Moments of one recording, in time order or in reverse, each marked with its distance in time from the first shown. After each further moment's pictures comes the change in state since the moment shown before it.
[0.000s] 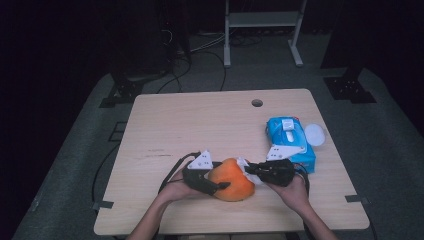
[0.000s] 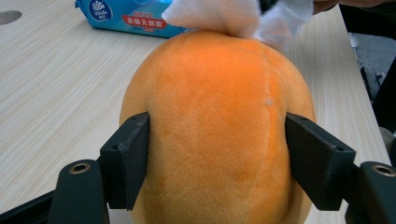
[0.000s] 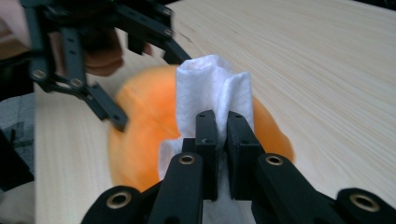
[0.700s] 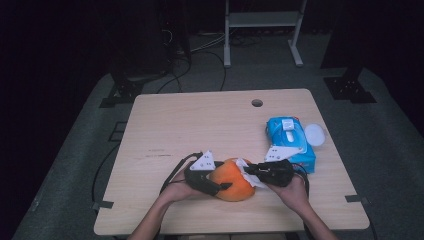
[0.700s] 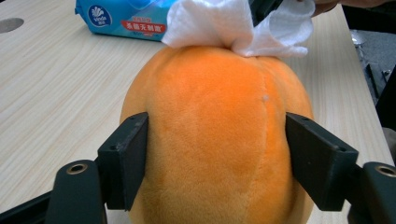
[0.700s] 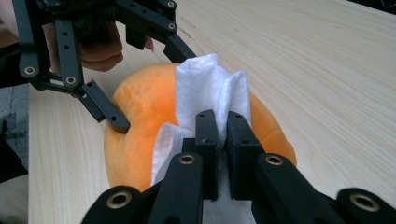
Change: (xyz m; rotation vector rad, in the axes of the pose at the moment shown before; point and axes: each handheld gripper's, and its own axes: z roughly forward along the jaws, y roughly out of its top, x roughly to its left) left arm -0.002 0.003 0.002 -0.009 -0.001 0.002; right arm -0.001 -0.002 0.001 0.020 -0.020 -0.018
